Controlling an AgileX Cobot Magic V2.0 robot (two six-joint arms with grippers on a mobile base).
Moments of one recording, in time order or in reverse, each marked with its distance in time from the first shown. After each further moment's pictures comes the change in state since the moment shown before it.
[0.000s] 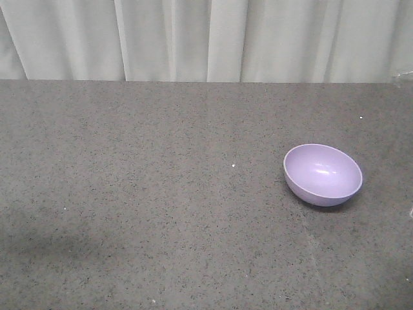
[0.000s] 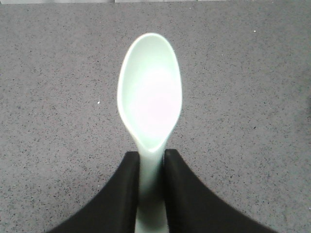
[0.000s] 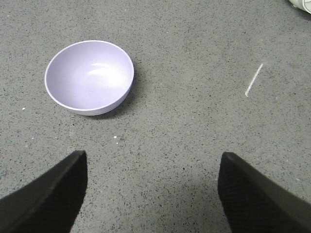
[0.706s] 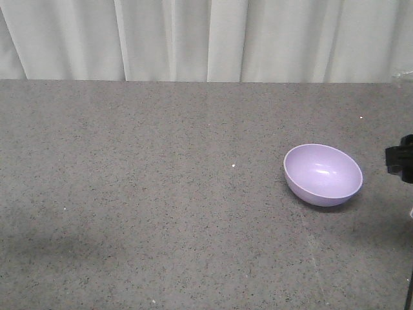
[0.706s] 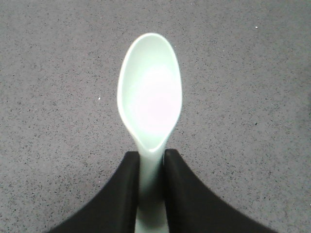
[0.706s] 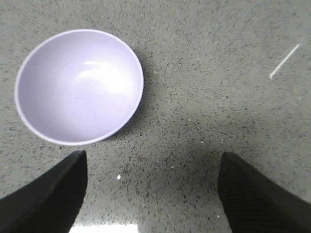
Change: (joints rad) left arm 0.000 0.000 0.000 0.000 0.012 0.001; right arm 0.000 0.429 -0.007 0.022 -0.230 -0.008
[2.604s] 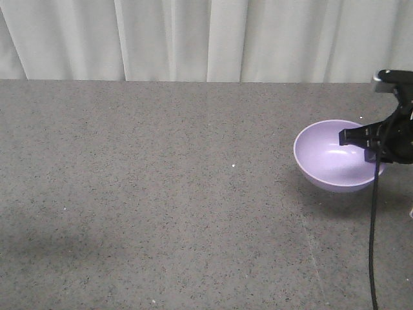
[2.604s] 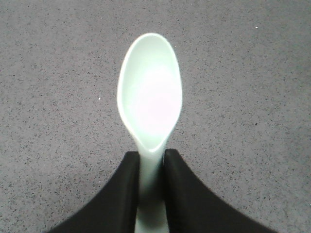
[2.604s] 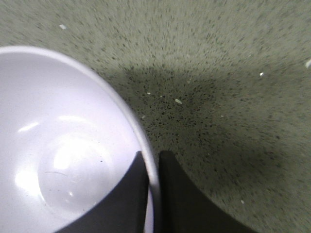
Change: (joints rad) left arm 0.000 0.000 0.000 0.000 0.000 0.000; right arm 0.000 0.318 -0.150 0.064 -0.085 -0.005
